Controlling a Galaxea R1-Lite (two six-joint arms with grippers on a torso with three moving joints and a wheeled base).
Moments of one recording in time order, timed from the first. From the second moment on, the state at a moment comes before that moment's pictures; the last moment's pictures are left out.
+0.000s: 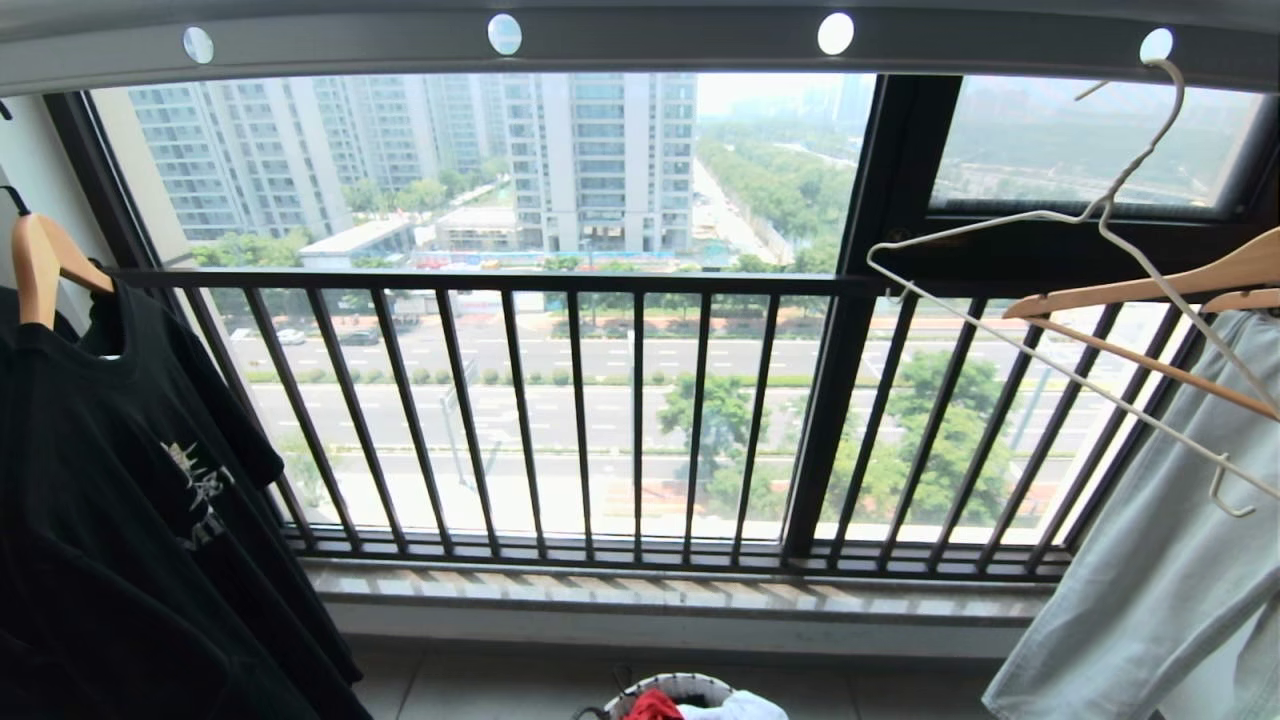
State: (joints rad) left arm 0.00 0.00 0.00 0.01 0.05 -0.09; right arm 0.01 0.00 -0.01 0.02 0.02 -0.02
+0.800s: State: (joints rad) left arm 0.00 0.00 0.00 0.01 0.05 -0.09; right arm 0.01 0.01 -0.12 0.09 0.03 -0.03
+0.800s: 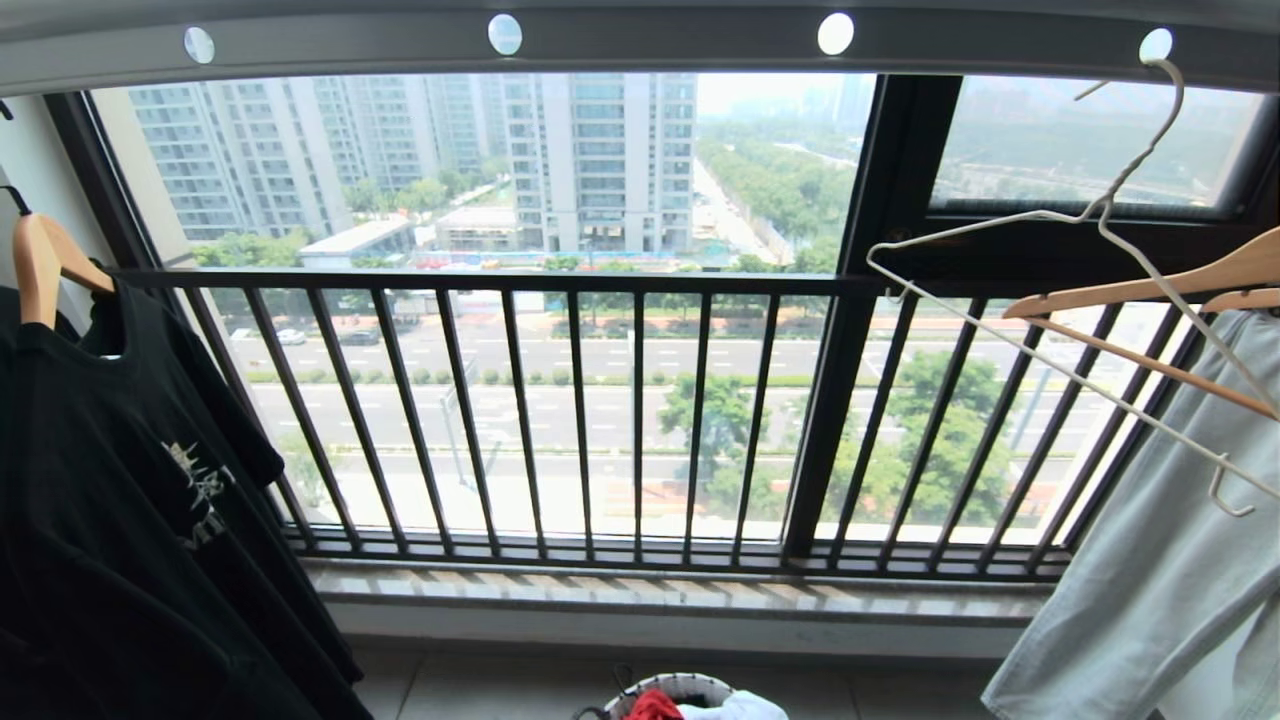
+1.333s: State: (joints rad) left arm 0.00 0.00 0.00 0.01 0.05 -0.09; right arm 0.01 0.32 -0.53 0.15 0.03 -0.04
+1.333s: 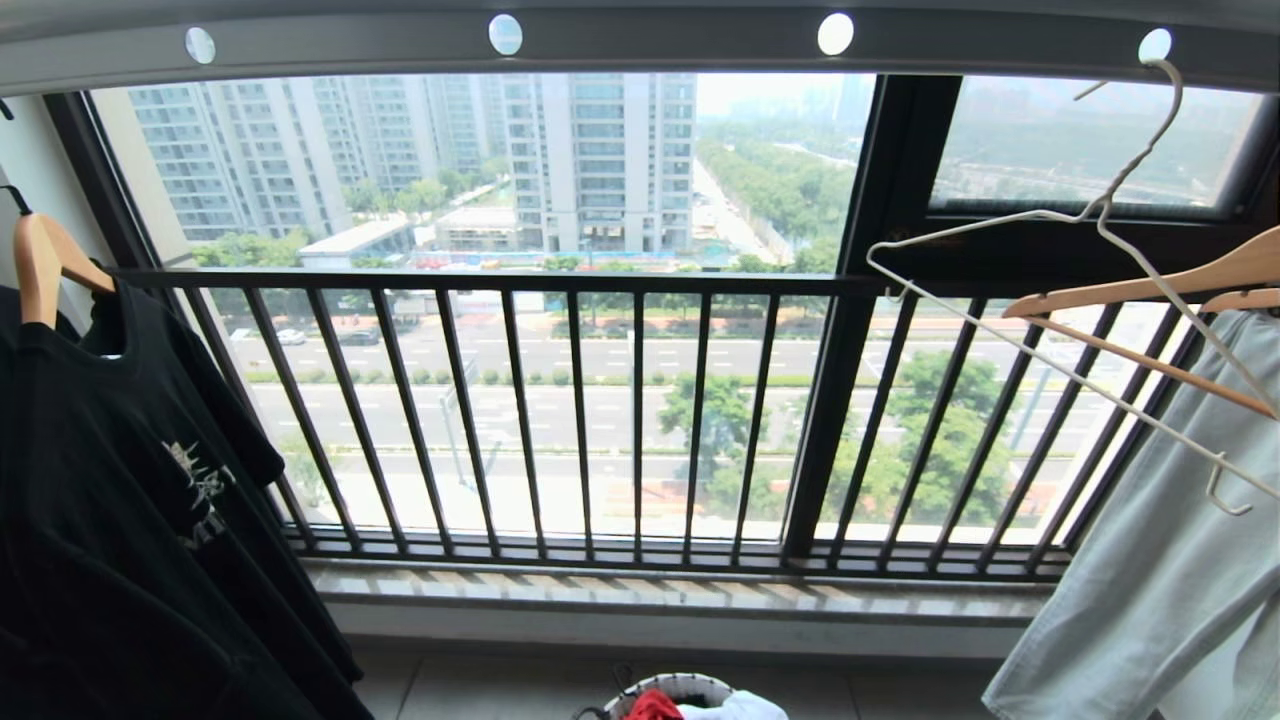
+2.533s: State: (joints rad) left arm 0.00 0.00 0.00 0.01 0.05 -0.09; right arm 0.01 1.17 -1.57 0.93 0.21 -0.11
